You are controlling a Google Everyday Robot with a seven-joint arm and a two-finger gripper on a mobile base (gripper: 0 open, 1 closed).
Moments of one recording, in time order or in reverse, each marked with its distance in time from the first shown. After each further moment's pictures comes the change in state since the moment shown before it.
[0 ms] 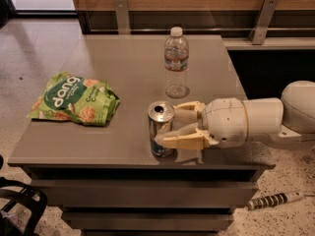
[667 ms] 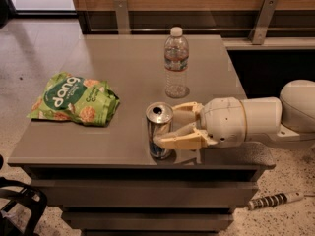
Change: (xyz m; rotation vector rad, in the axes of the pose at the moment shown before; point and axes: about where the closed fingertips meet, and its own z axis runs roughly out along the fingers) arm -0.002 0.002 0.003 -0.007 0.001 -0.005
